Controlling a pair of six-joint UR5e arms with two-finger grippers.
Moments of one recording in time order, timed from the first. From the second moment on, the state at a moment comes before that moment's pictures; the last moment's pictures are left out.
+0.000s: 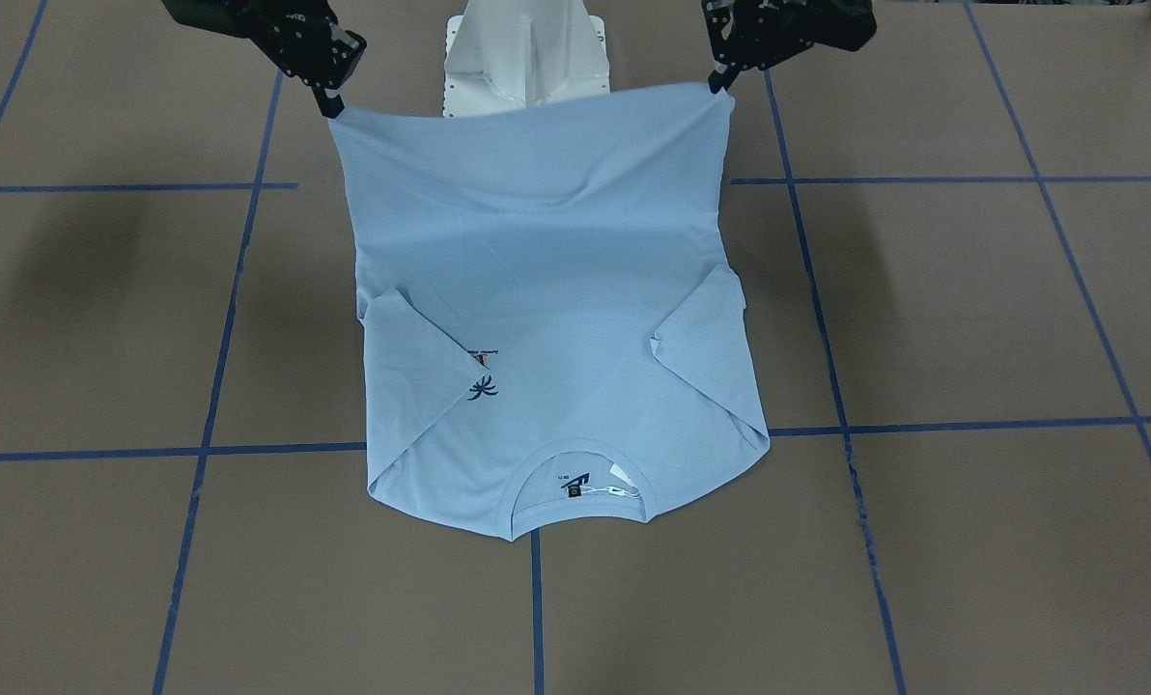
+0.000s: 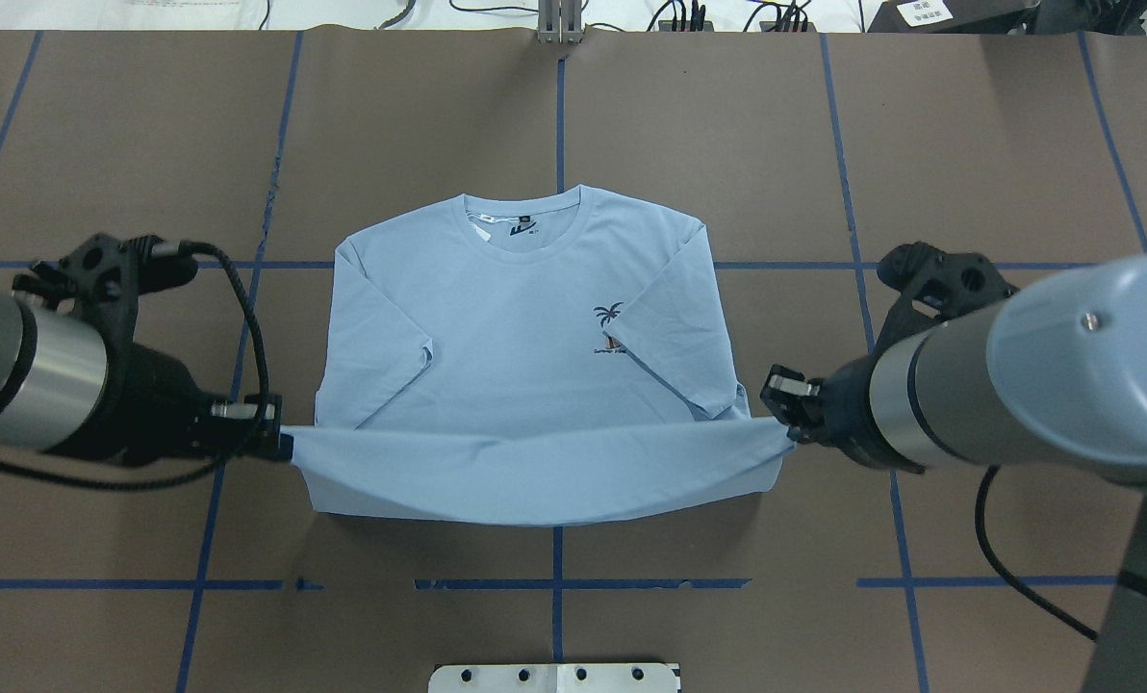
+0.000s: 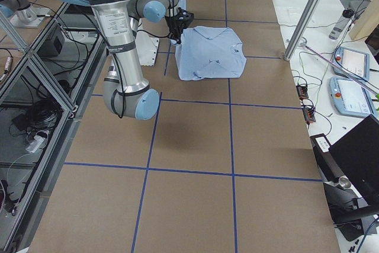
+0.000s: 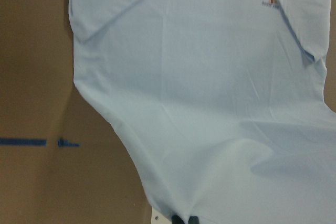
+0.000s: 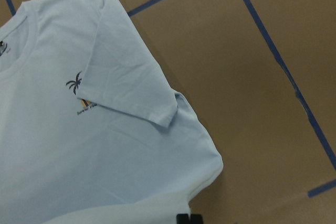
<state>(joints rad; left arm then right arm) -0.65 -1.84 -2.36 -1.51 -2.09 -1.28 0.51 -1.15 2.39 -1.99 1.79 1.68</state>
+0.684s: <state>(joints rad) -0.81 -1.99 -2.03 -1.50 -2.05 -1.08 0.70 -0.95 1.89 -1.78 1.82 1.51</state>
